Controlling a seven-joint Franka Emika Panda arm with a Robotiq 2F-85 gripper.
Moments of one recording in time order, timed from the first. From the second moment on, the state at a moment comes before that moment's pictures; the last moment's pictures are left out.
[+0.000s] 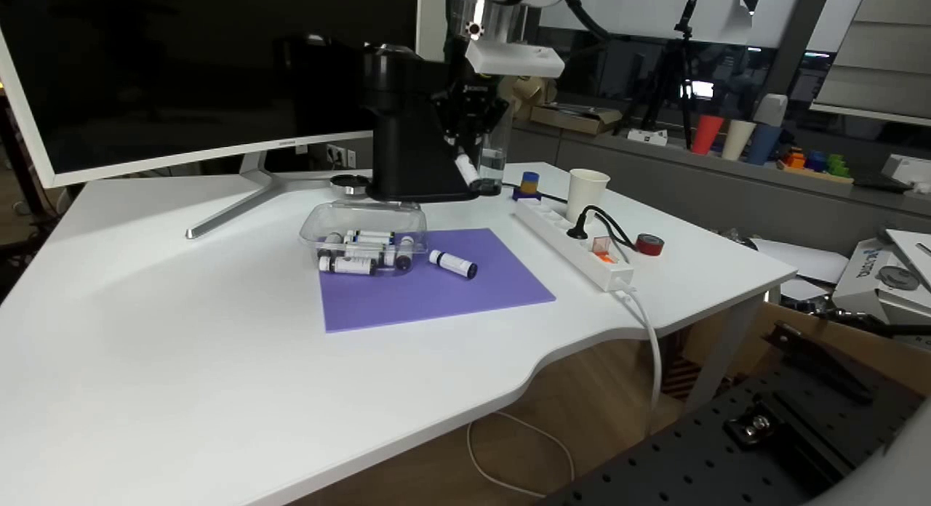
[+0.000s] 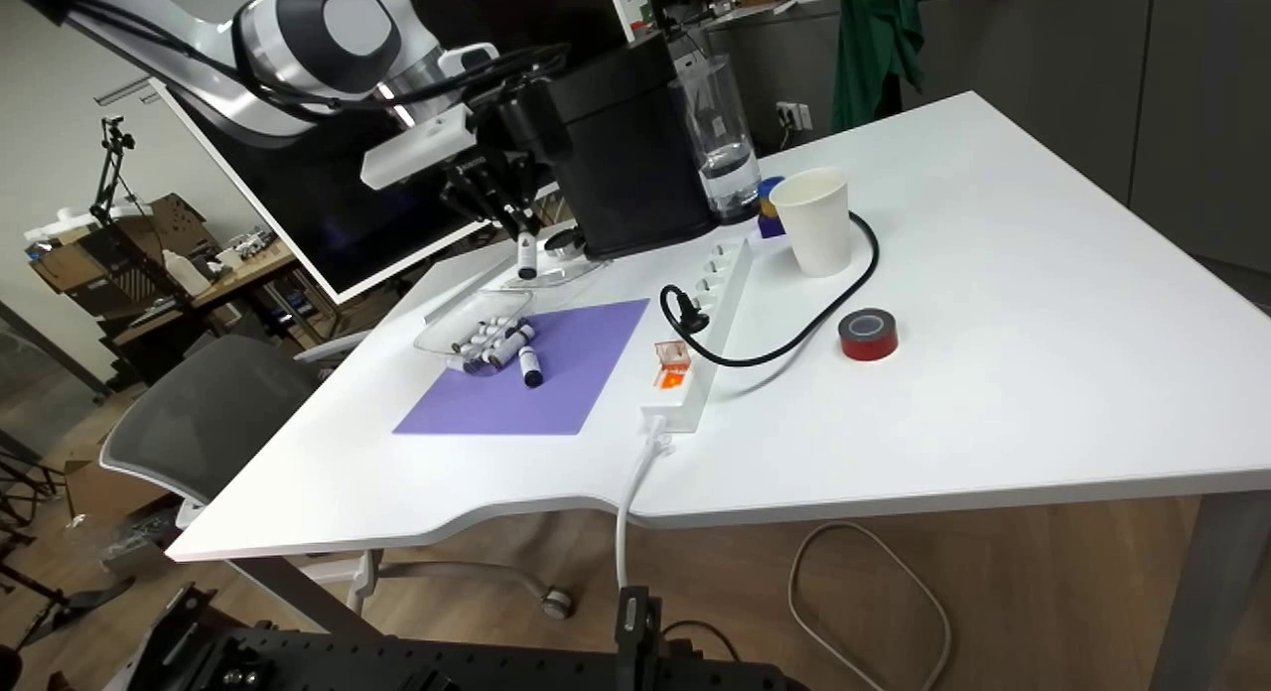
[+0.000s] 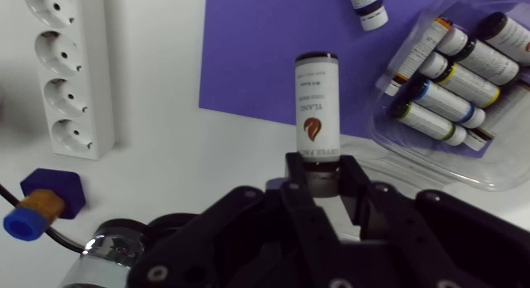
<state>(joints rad) -0.05 0.30 -0.02 -2.18 0.01 2.69 -0.12</state>
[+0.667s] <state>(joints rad) -0.07 0.43 -0.04 -2.18 0.02 2.69 -0.09</state>
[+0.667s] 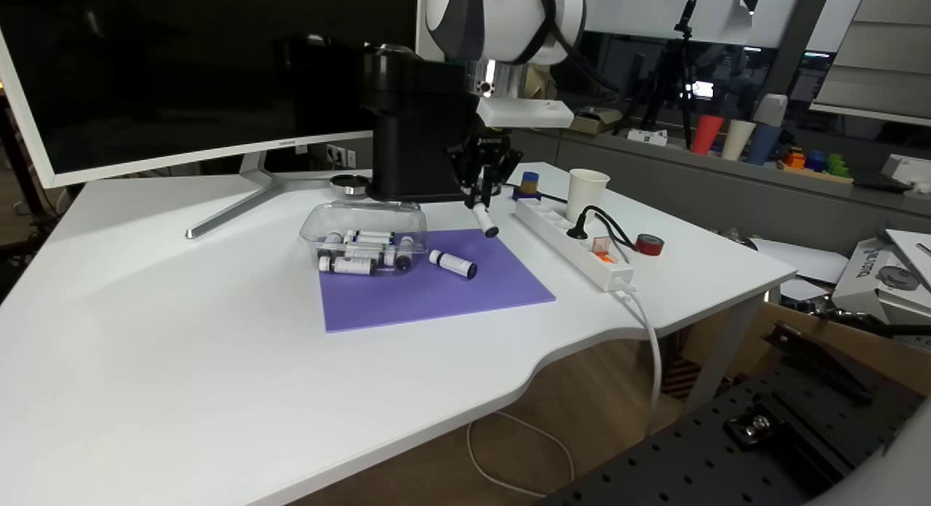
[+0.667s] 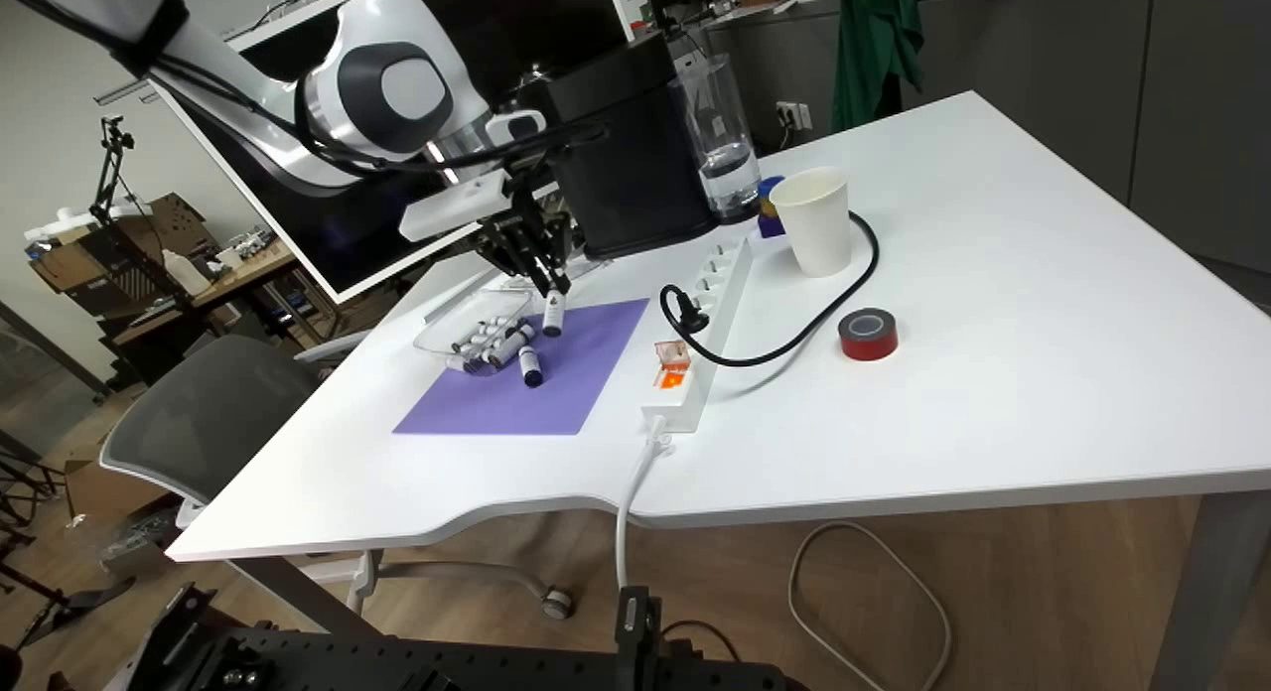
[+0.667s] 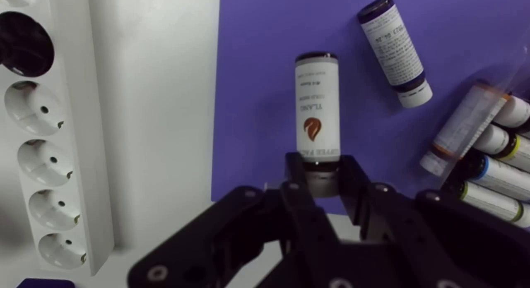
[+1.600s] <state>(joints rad) -0.07 0.41 -0.02 -2.18 0.06 2.64 -0.07</state>
